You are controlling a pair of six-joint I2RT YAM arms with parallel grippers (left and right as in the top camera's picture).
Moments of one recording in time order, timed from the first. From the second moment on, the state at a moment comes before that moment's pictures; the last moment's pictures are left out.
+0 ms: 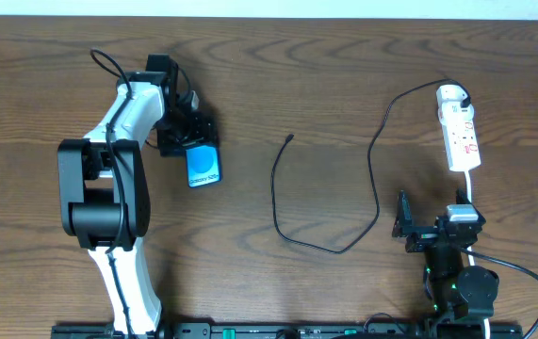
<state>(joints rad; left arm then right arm) -0.04 2.14 1.56 -0.96 0.34 -0.17 -0.01 0.01 0.01 -0.07 -0.06 -0.01</state>
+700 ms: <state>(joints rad) -0.04 2.14 1.56 -0.96 0.50 -0.33 -0.01 0.01 0.01 -0.07 -0.06 -0.01</state>
